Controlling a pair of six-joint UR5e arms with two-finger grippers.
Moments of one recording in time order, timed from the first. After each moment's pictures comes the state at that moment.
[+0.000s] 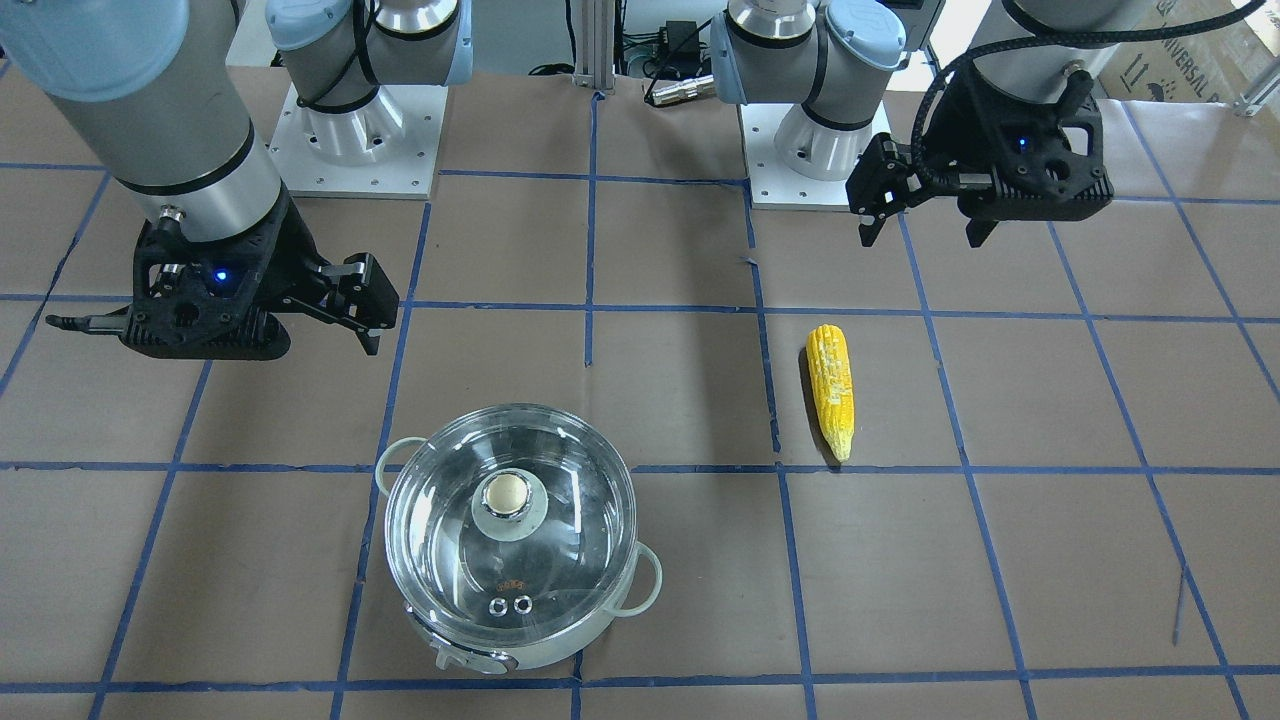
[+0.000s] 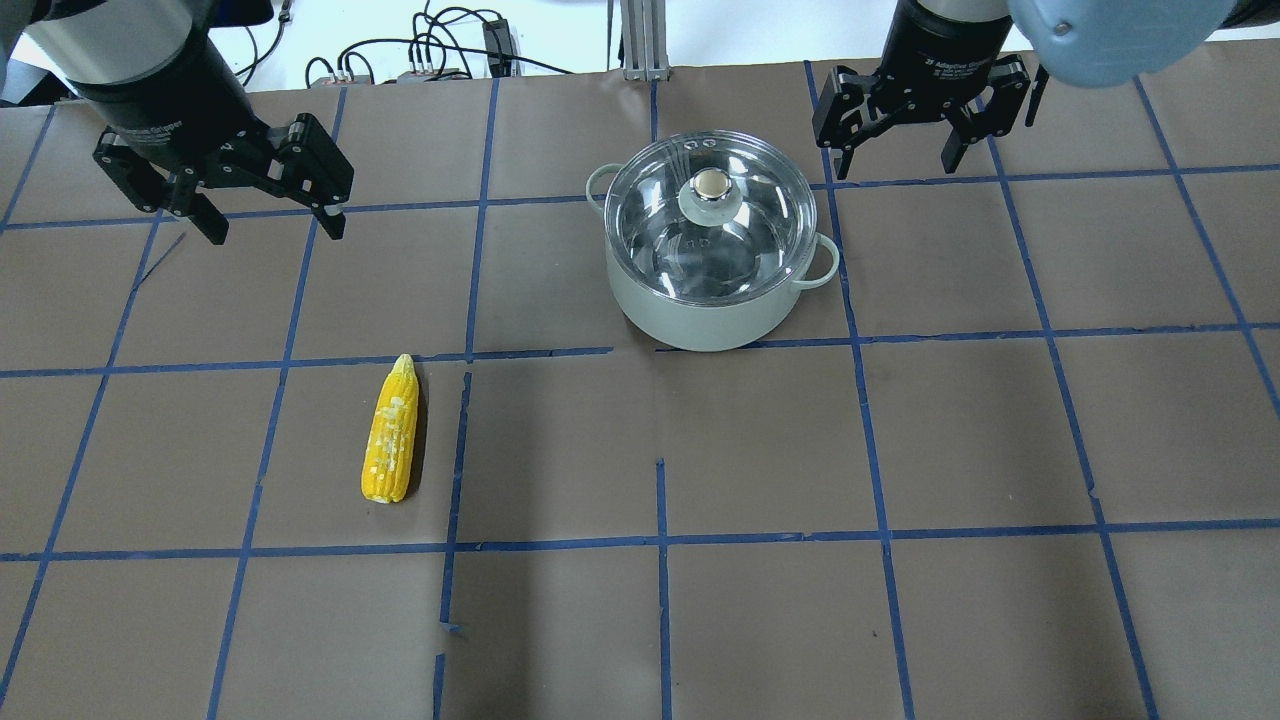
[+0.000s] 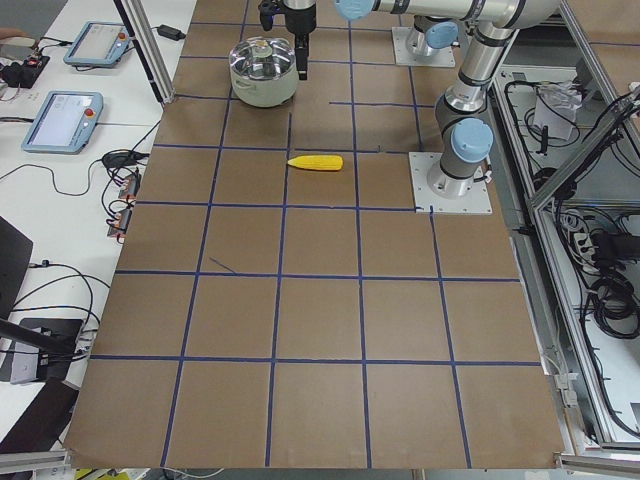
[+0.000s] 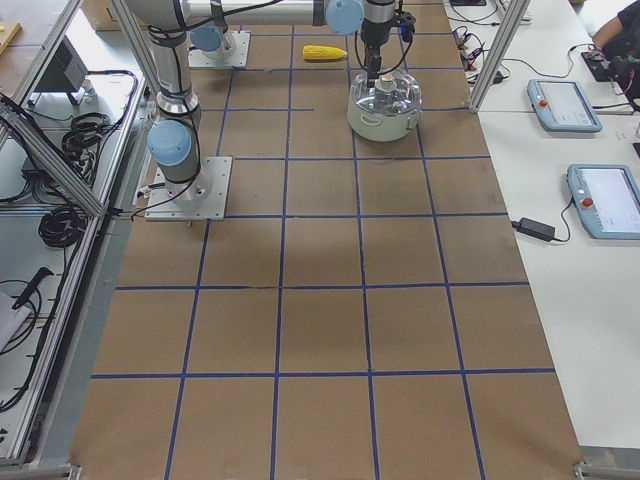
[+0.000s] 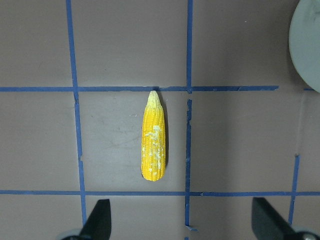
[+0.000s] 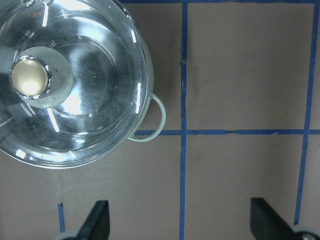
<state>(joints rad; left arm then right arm) -1.51 -1.57 -1.48 -1.70 1.59 0.05 1.62 -1.38 1.40 -1.59 -1.57 0.04</state>
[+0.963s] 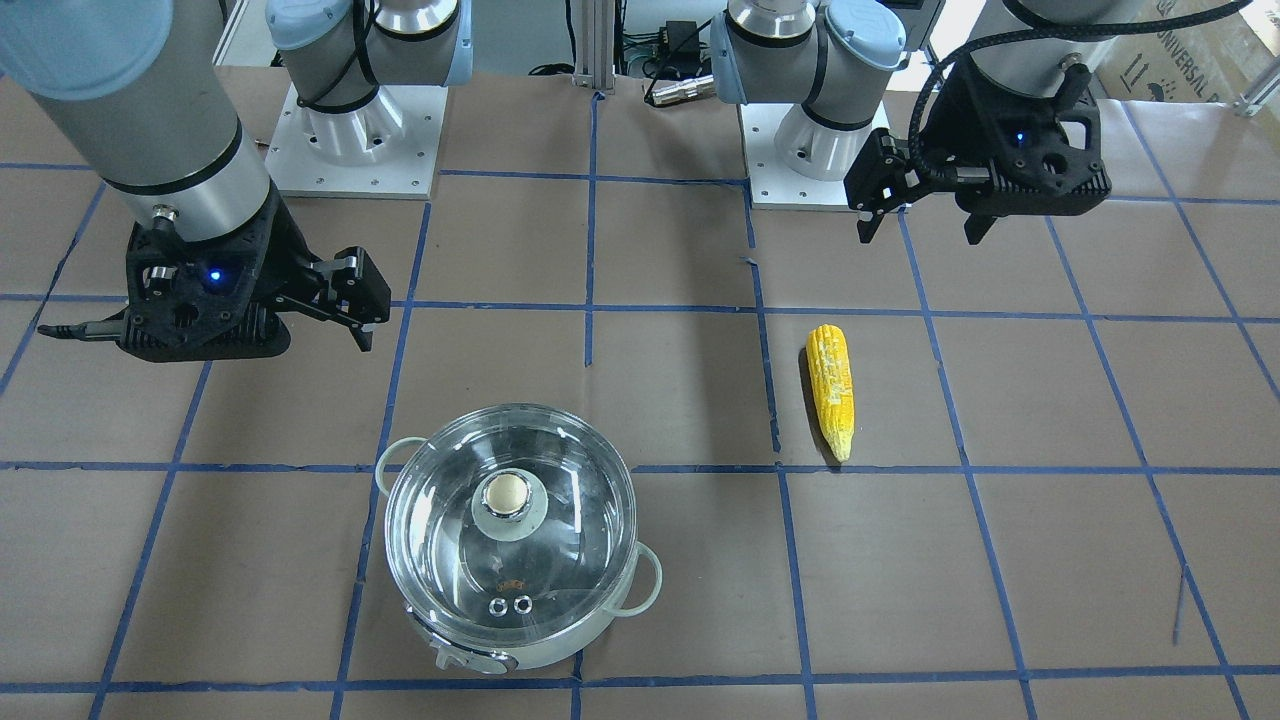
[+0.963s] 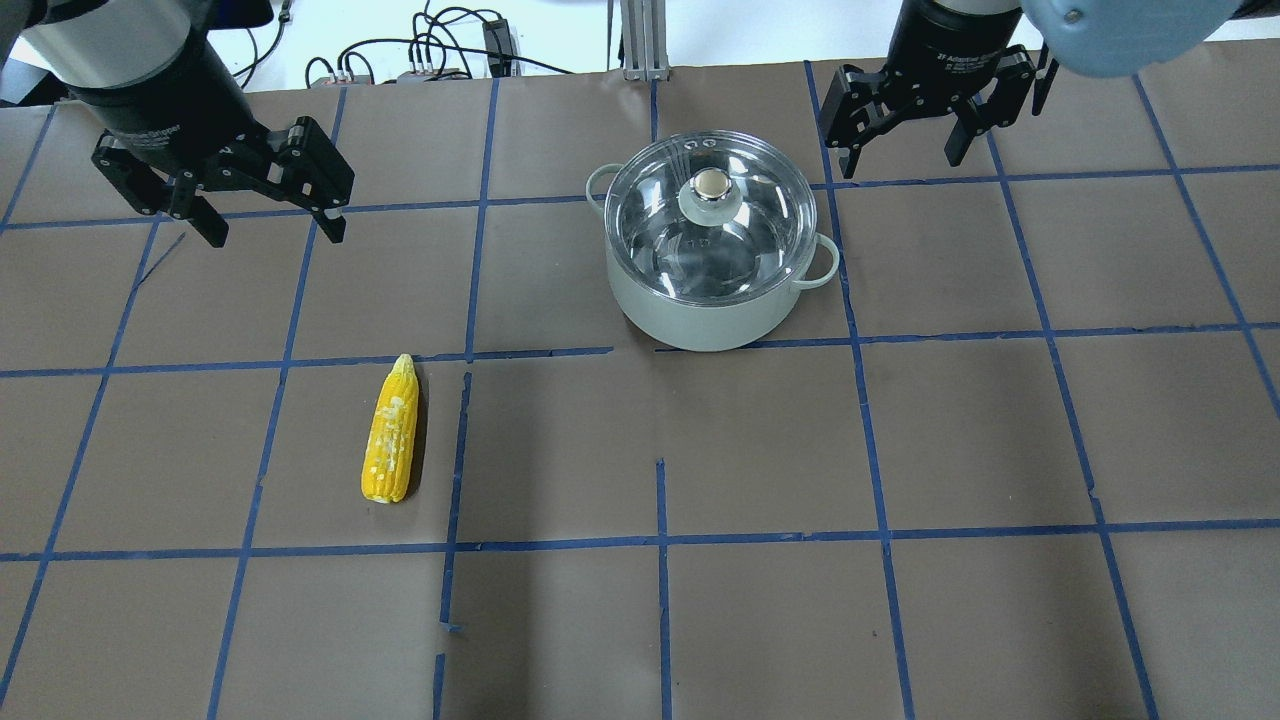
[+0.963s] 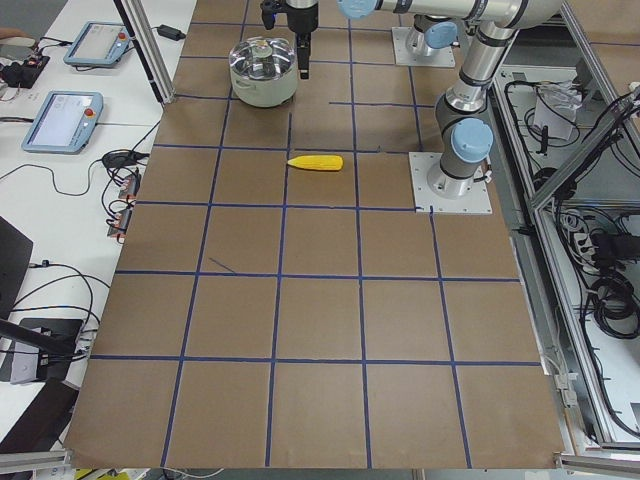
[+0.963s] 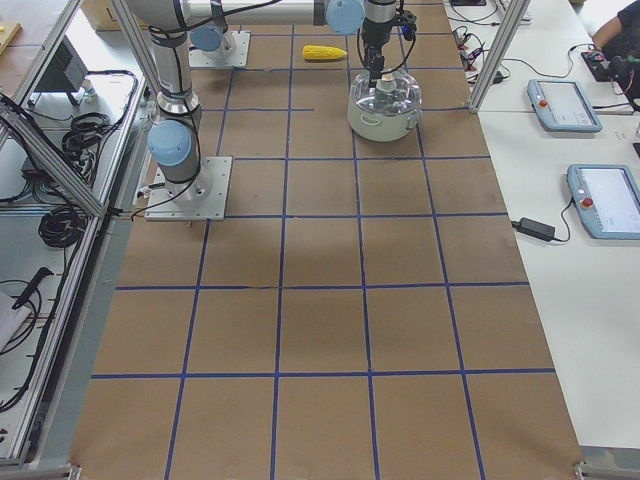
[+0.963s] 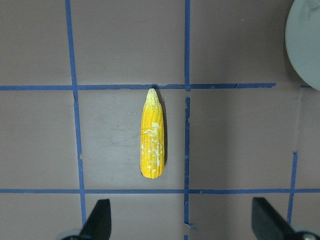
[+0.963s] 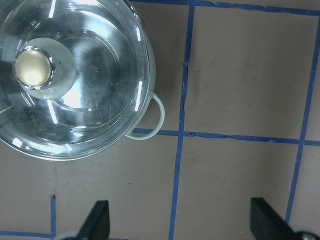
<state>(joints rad) -1.51 -1.57 -1.48 -1.70 1.59 0.06 1.61 -1.37 1.38 -1.58 -1.57 -0.04</state>
